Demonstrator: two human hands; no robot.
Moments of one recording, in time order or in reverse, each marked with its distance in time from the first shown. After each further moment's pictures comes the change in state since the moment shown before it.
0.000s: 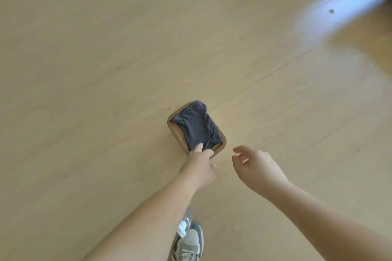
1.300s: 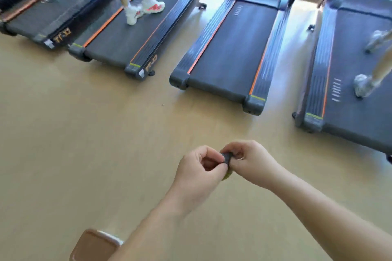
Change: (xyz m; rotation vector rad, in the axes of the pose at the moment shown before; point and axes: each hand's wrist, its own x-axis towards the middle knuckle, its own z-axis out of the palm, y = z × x) left_hand -0.336 0.727 -0.110 -0.521 -0.225 0.491; right_hand -0.335 0.180 -0.633 0.470 0.455 0.013
